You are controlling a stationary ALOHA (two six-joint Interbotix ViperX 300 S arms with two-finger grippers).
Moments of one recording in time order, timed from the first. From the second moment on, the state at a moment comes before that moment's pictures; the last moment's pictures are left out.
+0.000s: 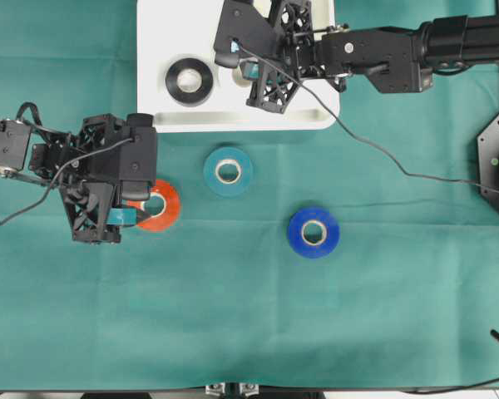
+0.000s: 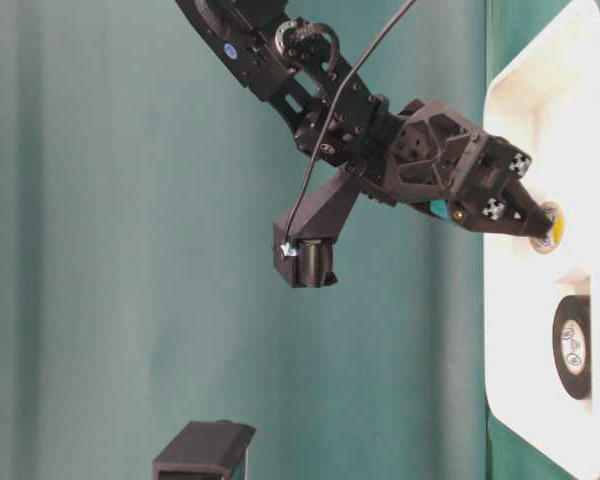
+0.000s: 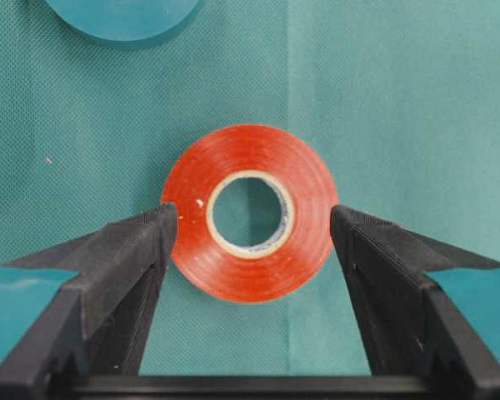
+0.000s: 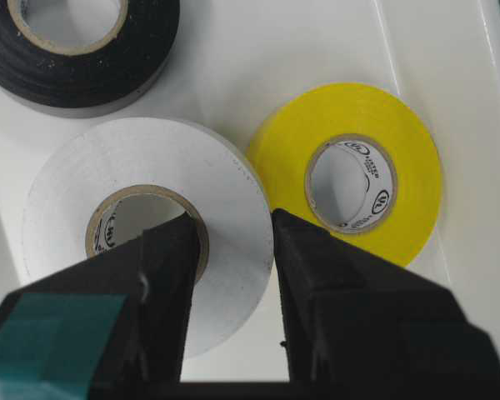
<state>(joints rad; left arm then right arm) -0.14 -0.18 0.78 -0.03 0.35 -0.12 -0.25 0.23 0.43 -0.60 0.32 0.61</state>
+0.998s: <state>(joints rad) -0.14 -0.18 0.78 -0.03 0.35 -0.12 -0.26 0.23 0.43 -0.60 0.34 0.61</state>
